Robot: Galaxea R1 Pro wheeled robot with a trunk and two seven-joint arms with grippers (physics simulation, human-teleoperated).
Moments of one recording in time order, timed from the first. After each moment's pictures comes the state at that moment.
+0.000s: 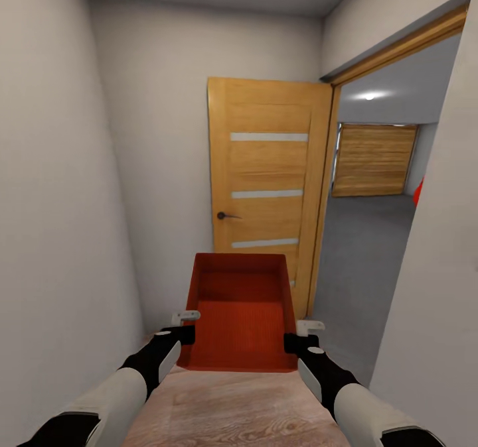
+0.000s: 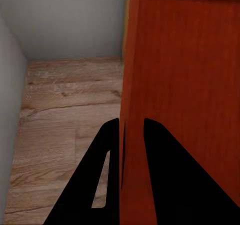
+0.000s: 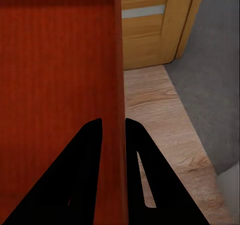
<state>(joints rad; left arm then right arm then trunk) -0.76 -0.10 0.00 -0.30 0.05 0.17 0.13 -0.71 0.09 0.08 -0.27 -0.09 0.00 -0.16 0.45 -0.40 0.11</state>
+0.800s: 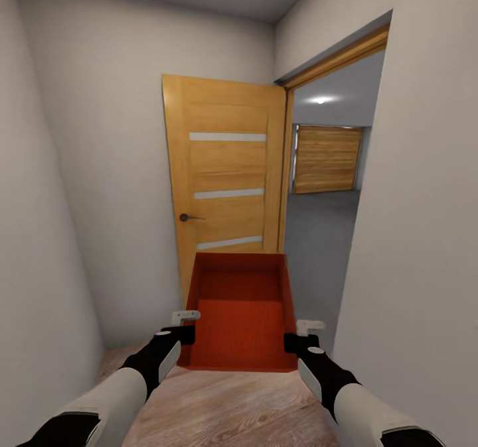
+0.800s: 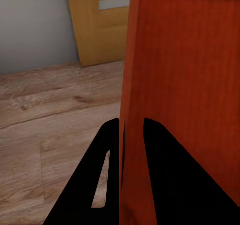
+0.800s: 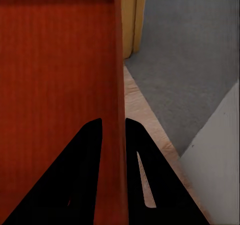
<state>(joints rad) -0.76 -0.10 0.00 -0.29 0.05 0.17 0.13 -0.71 0.09 0.08 -0.27 -0.09 0.00 -0.16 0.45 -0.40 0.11</state>
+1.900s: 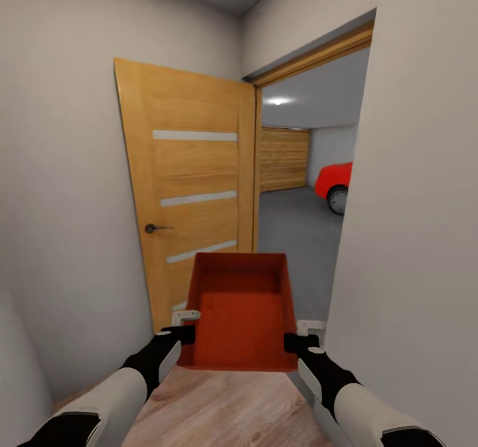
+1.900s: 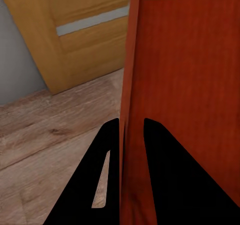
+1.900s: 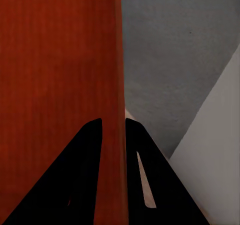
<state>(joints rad) -0.76 -0.10 0.00 -0.30 0.05 0.17 0.13 -0.71 0.09 0.08 -0.27 -0.09 0.00 -0.15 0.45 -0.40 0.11</state>
